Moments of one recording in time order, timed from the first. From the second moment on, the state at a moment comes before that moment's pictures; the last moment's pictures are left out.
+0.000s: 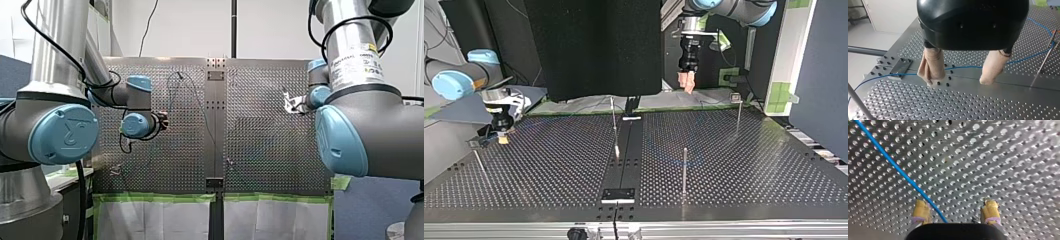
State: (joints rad) left arm -0.33 -1.67 -2.39 -2.18 -1.79 -1.74; right arm 1.68 -1.08 1.47 -0.27 1.38 1.39
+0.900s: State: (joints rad) left arm -0.33 -1.67 -2.39 -2.19 -1.77 -1.78; right arm 1.80 -1.13 1.70 -0.39 1.39 1.39
